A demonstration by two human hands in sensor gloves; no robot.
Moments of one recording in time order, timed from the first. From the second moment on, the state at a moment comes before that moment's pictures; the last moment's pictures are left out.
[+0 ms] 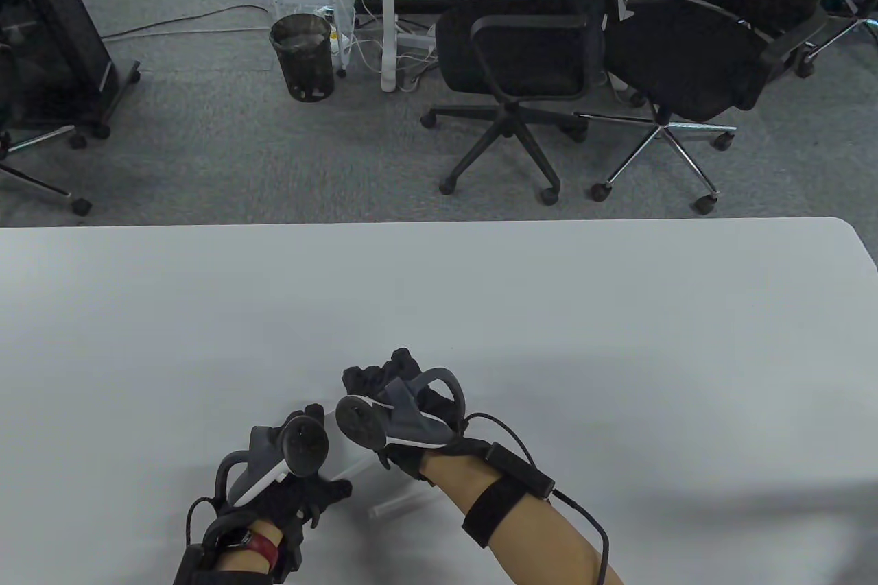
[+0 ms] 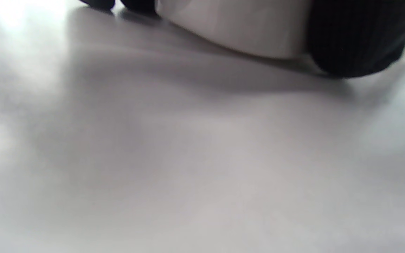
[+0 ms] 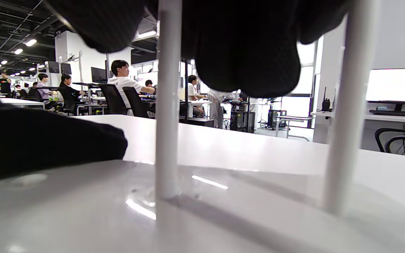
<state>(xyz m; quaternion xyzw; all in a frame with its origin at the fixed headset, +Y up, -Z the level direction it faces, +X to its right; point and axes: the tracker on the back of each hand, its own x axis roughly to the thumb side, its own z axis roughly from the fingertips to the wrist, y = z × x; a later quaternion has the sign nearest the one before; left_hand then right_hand) -0.227 -0.792 -0.306 -0.17 -0.03 0.09 0.98 -0.072 -0.711 -0.341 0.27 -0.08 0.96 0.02</state>
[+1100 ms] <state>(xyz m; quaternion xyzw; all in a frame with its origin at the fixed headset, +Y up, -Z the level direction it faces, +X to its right) -0.225 -0.788 -0.305 -0.17 -0.03 0.09 0.98 -0.024 -0.696 -0.262 0.37 -0.14 0.92 0.09</state>
